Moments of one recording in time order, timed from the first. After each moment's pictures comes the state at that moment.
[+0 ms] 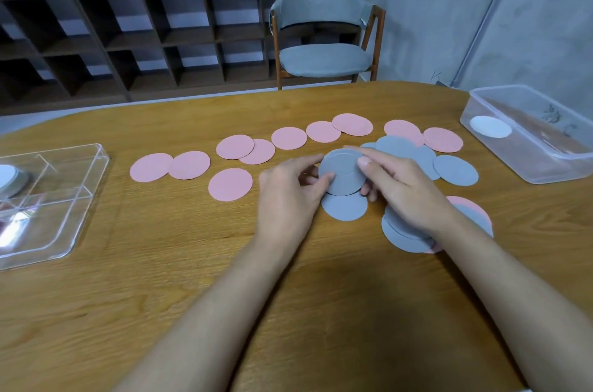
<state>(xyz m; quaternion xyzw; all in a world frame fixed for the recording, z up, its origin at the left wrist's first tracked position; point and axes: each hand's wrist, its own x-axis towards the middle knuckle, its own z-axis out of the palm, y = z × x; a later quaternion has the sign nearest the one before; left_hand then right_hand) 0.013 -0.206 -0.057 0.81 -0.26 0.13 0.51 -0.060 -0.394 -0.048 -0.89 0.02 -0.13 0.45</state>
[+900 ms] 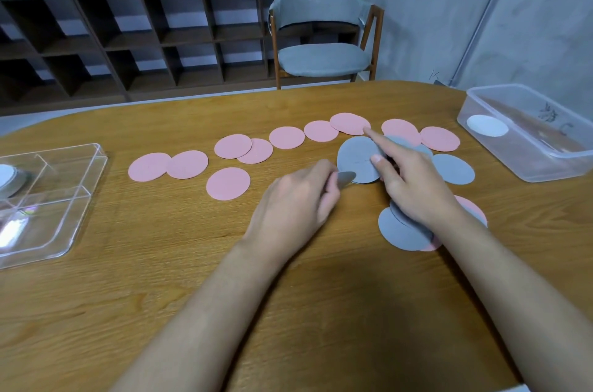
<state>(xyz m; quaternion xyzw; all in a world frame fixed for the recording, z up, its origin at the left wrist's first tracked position) 0.002 -0.199 -0.056 0.82 -0.42 0.20 0.33 -0.060 -0.406 -0.046 -0.93 0.07 -0.20 0.30</state>
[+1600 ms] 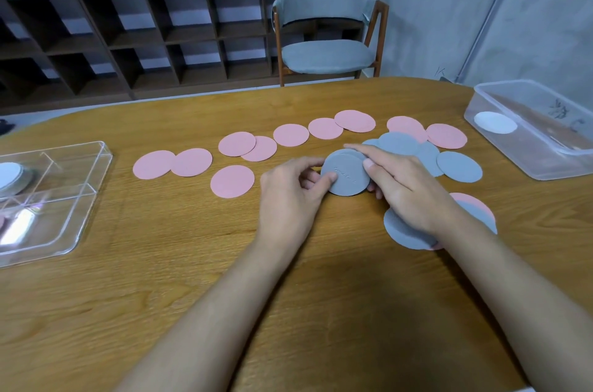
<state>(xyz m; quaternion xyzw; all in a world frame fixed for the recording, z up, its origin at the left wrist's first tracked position) 0.009 -0.204 -0.059 0.81 -0.24 0.07 0.53 -0.068 -0.389 -0.040 -0.93 0.02 -0.12 0.35</state>
